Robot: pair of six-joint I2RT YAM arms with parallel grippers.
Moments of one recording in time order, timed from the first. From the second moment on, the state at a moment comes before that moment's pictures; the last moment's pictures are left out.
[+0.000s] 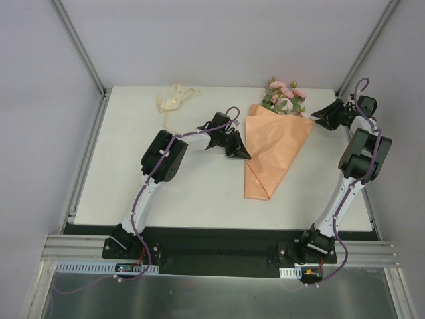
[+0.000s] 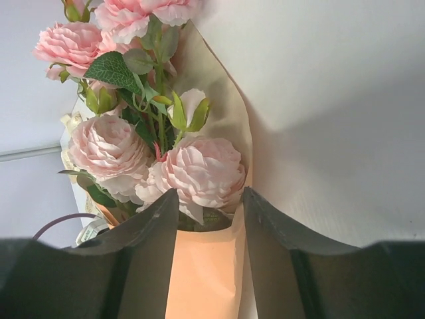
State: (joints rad) left arm -0.60 2.45 1.74 -0.12 0.75 -0.97; right arm -0.41 2.32 1.80 -0.28 -0.74 0.54
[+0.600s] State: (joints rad) left arm -0.60 2.45 1.74 -0.12 0.75 -0.97; right arm -0.41 2.32 1.77 -0.30 -0.72 0.54
